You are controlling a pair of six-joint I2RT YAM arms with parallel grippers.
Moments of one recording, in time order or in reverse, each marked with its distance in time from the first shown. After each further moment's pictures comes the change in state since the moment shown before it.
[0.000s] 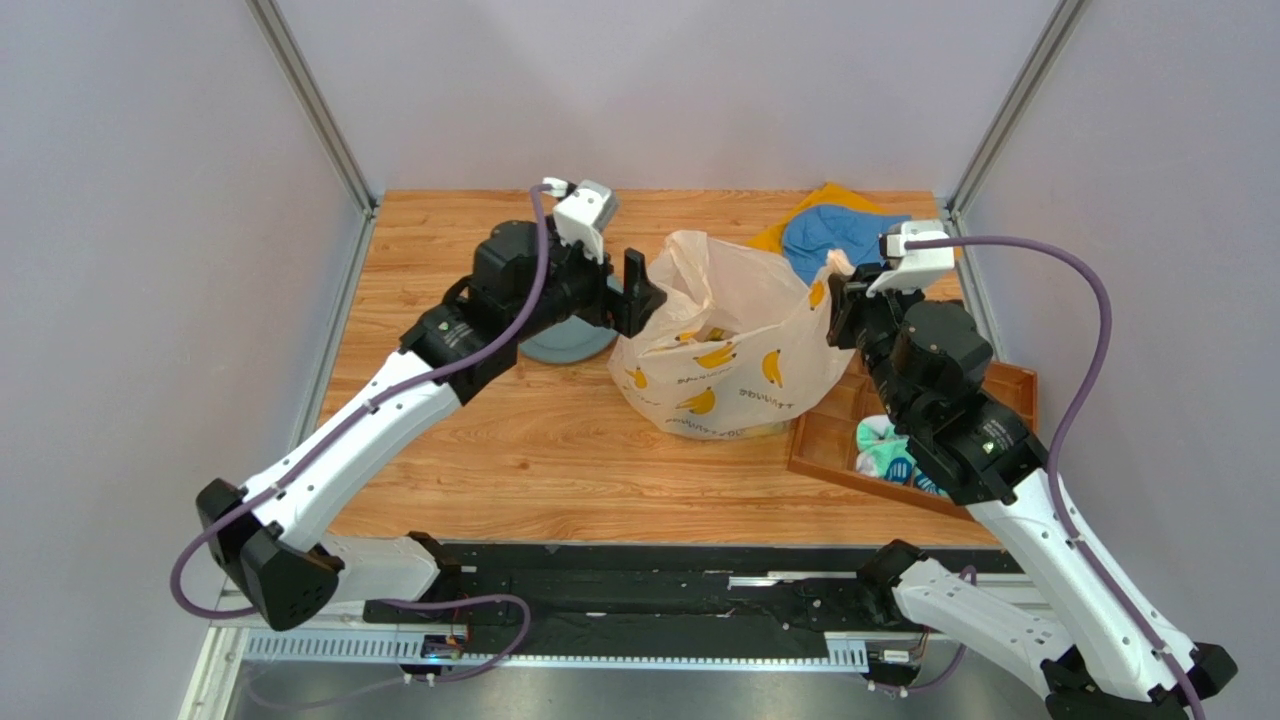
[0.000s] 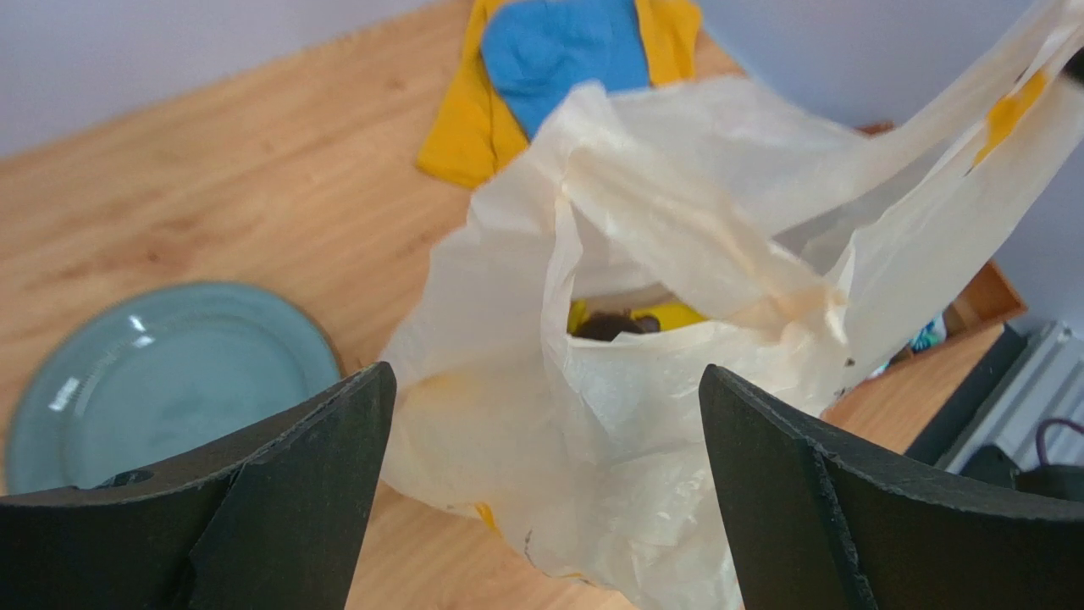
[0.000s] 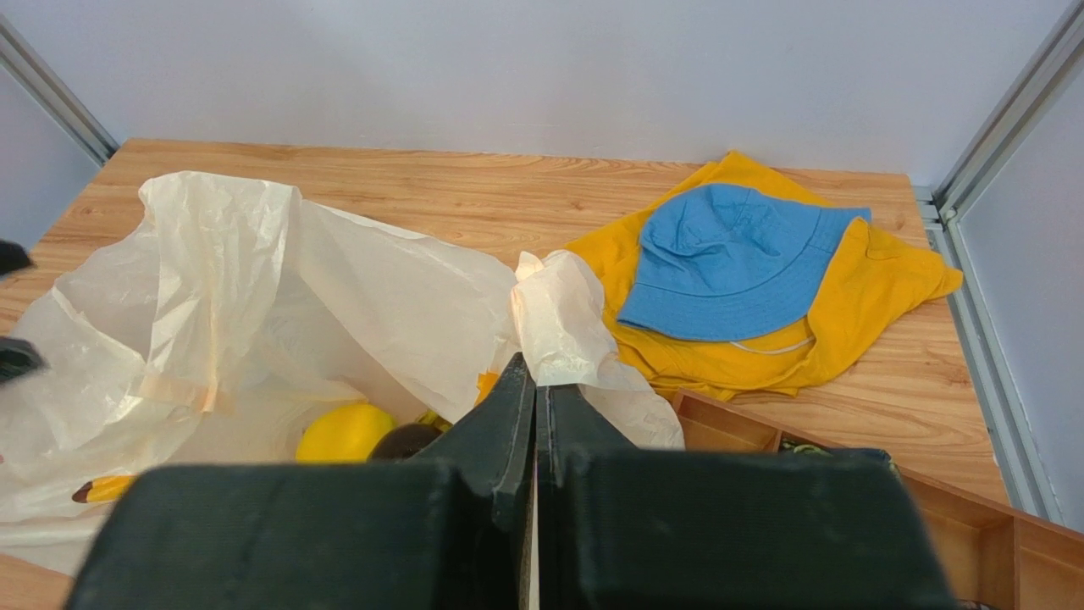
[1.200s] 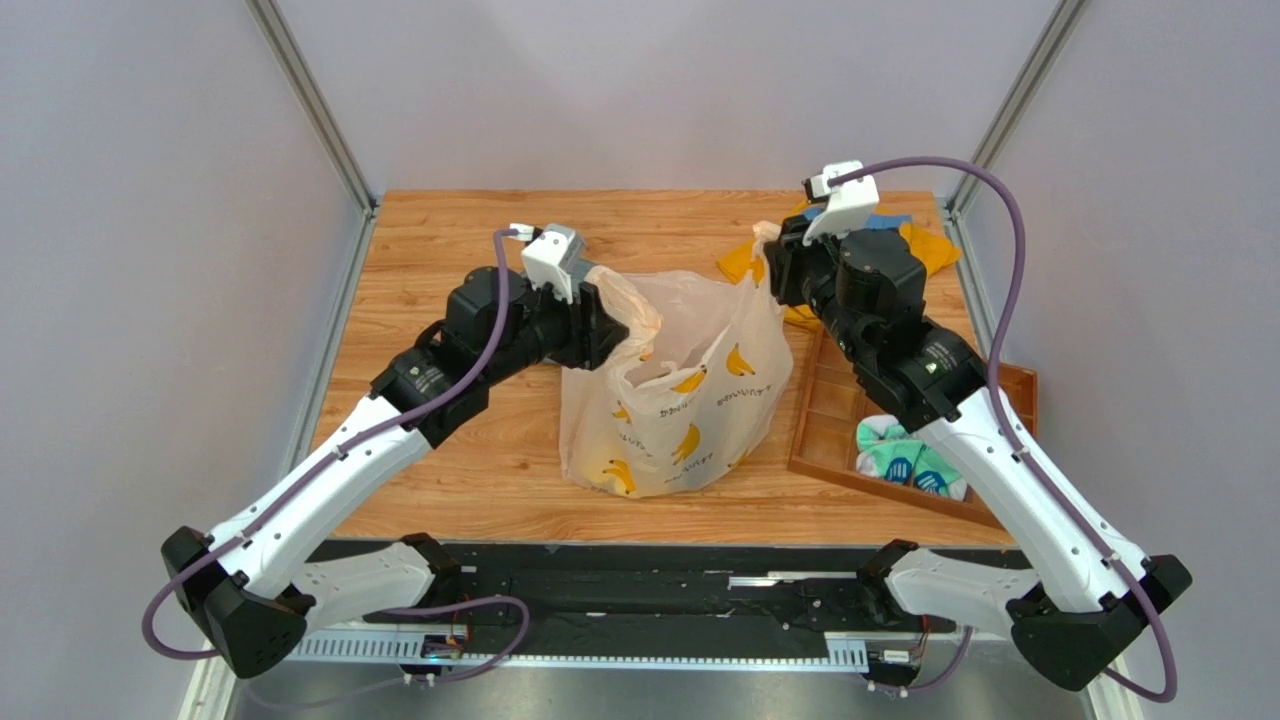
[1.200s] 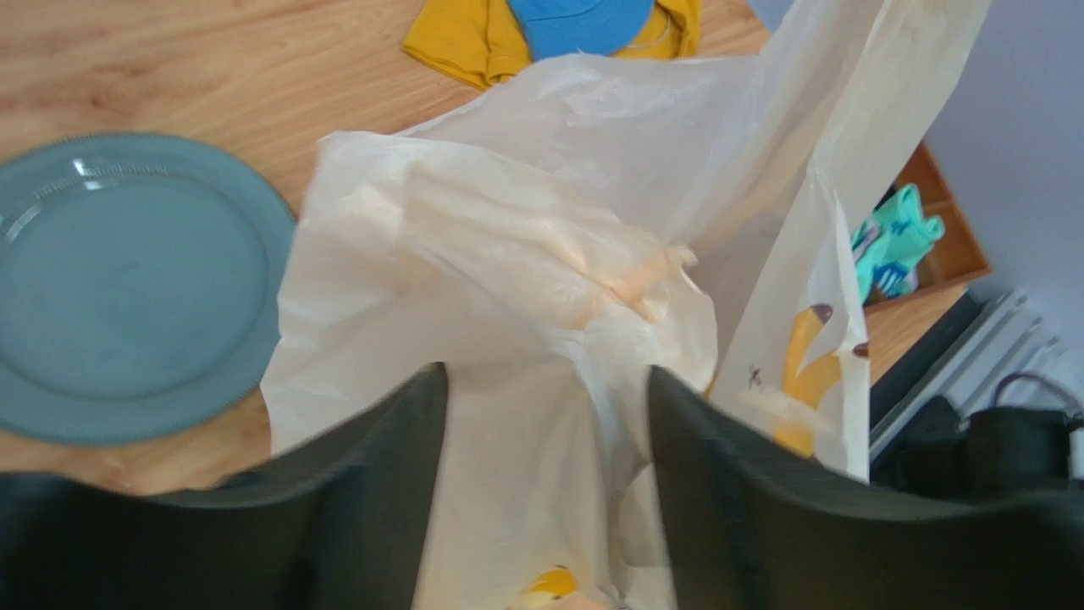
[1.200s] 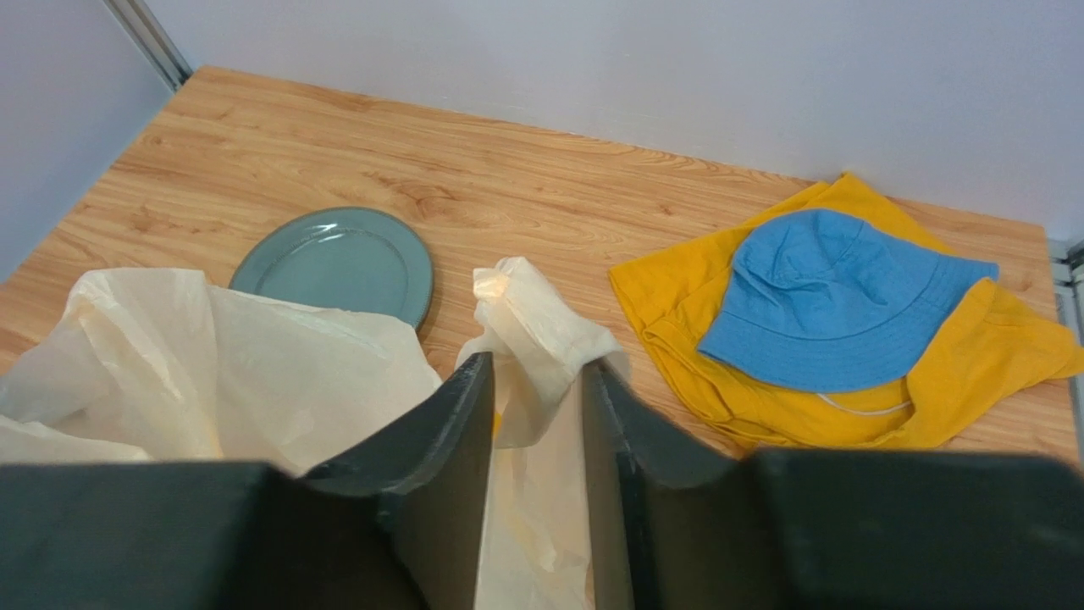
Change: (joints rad) left arm 0.004 -0.164 -0.214 -0.040 0.004 -0.129; right arm 0.000 0.289 0.213 -0.012 -0.147 -0.016
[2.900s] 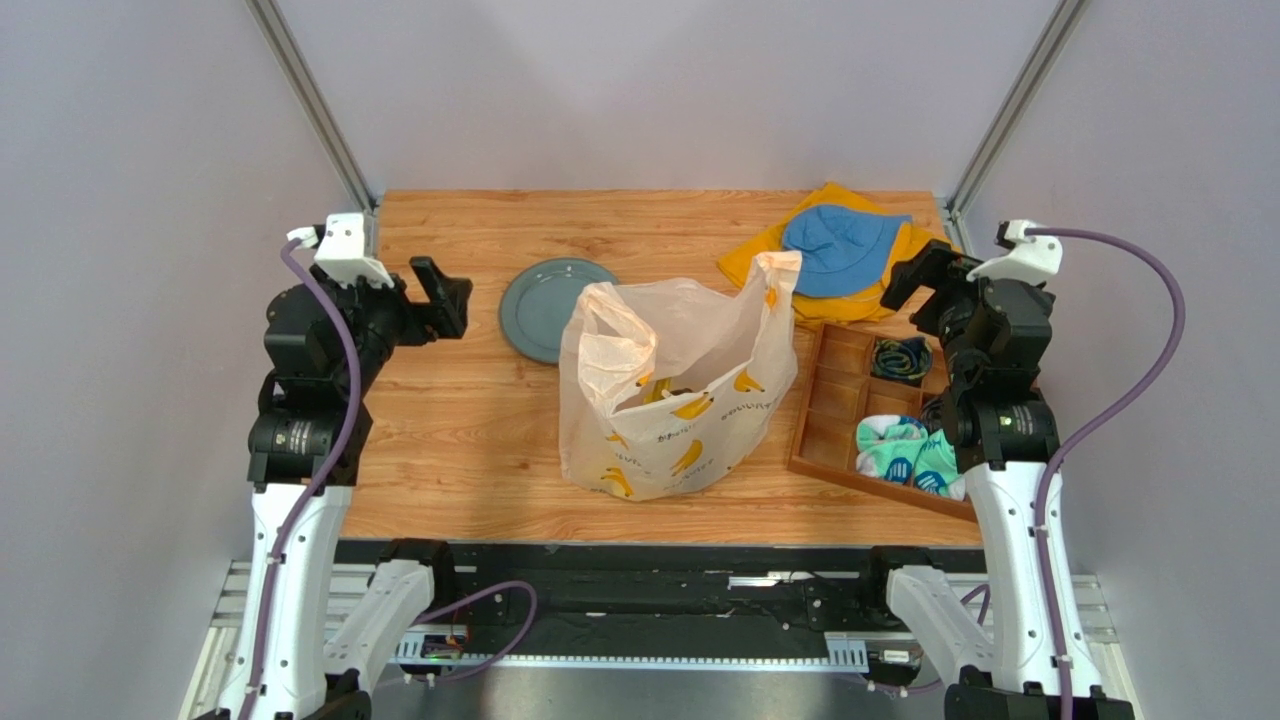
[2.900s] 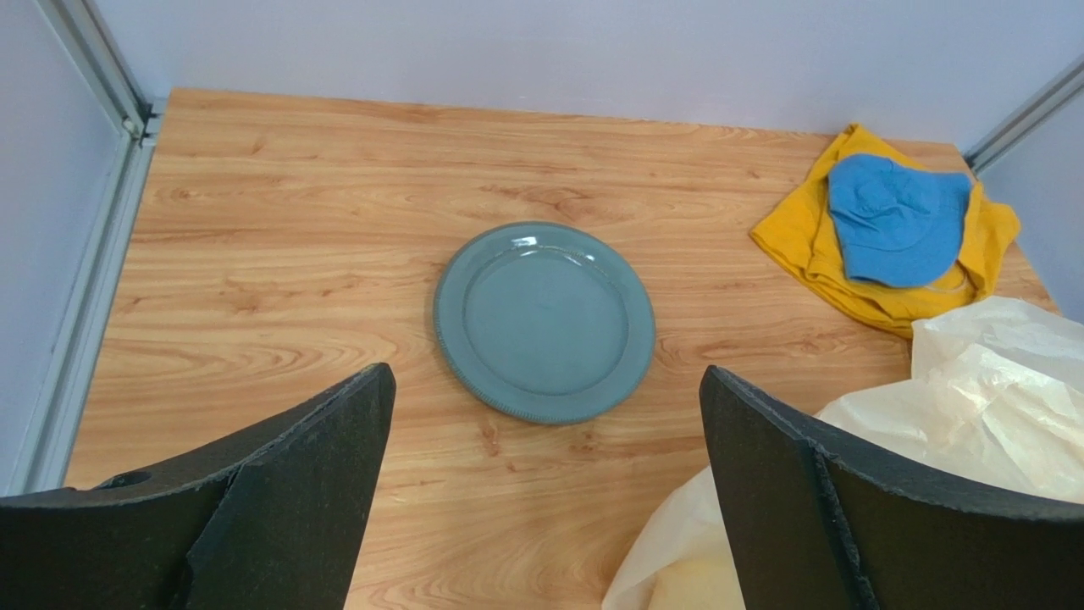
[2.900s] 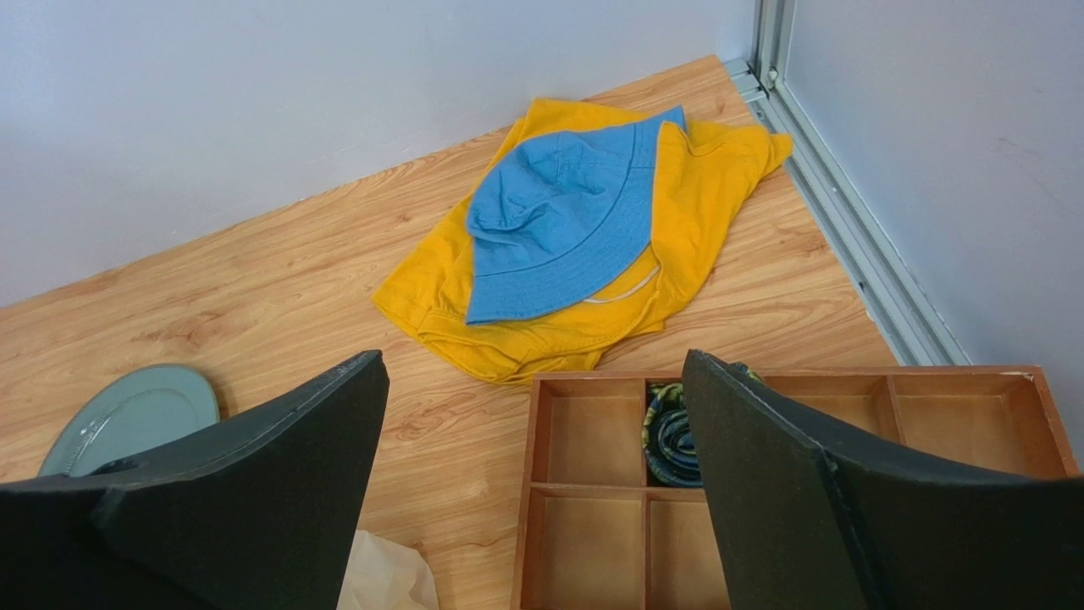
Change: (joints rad) left arm 0.649 -0.298 0.021 -0.154 0.082 0.121; right arm -0.644 -0.272 -0.307 0.043 -0.189 0.183
